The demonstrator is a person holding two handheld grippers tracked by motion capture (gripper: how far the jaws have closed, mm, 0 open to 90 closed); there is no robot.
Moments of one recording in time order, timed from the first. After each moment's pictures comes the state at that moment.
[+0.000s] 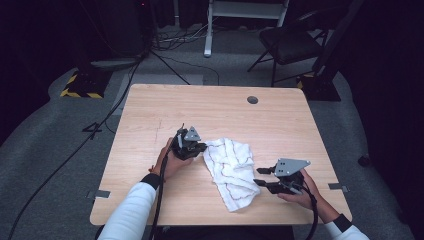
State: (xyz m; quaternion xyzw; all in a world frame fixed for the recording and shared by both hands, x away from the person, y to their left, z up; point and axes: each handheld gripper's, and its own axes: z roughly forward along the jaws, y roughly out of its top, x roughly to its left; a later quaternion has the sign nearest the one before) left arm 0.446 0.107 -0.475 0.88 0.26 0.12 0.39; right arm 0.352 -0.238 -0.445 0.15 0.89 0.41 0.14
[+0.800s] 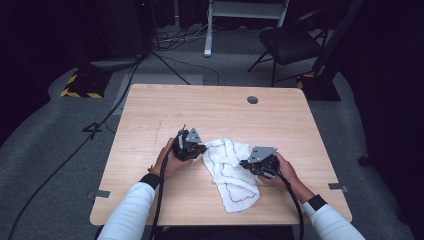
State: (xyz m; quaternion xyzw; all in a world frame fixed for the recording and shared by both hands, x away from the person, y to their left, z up) left arm 0.443 0.110 -0.477 0.89 0.24 0.12 0.37; right arm 0.401 -0.190 -0.467 0.14 0.91 0.34 0.17
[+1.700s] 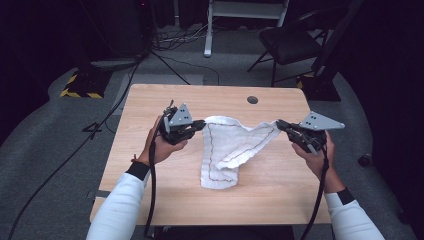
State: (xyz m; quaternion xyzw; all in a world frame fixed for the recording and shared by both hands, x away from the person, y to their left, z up) left arm 0.412 0.133 -0.341 0.84 0.19 0.21 0.46; right arm 0.402 -0.272 -0.343 0.27 0.78 0.47 0.30
